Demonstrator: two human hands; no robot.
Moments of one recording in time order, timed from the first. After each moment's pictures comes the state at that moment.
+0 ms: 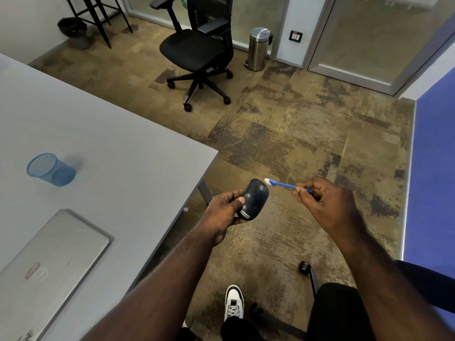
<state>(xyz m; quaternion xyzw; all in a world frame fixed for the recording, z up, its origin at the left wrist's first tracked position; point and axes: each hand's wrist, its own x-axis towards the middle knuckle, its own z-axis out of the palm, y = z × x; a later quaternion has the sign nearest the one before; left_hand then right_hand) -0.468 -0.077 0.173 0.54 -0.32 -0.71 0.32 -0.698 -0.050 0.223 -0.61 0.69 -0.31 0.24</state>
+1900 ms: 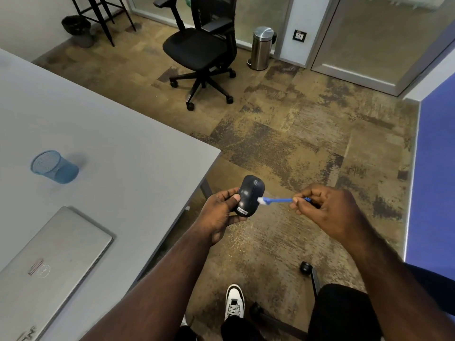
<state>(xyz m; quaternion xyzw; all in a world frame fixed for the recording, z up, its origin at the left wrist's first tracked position) -0.456 -0.078 0.168 0.53 -0.27 -0.72 0.35 -0.696 -0.046 0.233 -0.60 0.65 -0.29 0.36</state>
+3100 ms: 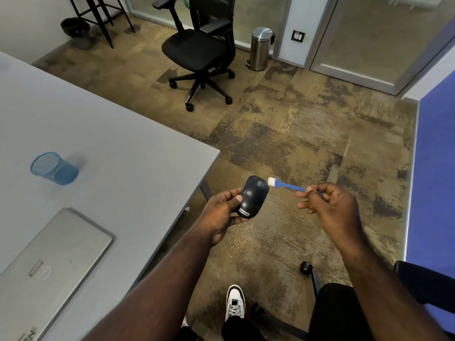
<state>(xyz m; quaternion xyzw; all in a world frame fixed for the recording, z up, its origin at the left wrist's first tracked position) -0.458 -0.076 0.174 0.51 -0.28 -0.74 0.34 -0.689 -0.043 0.213 -0.43 0.70 -0.44 0.38</state>
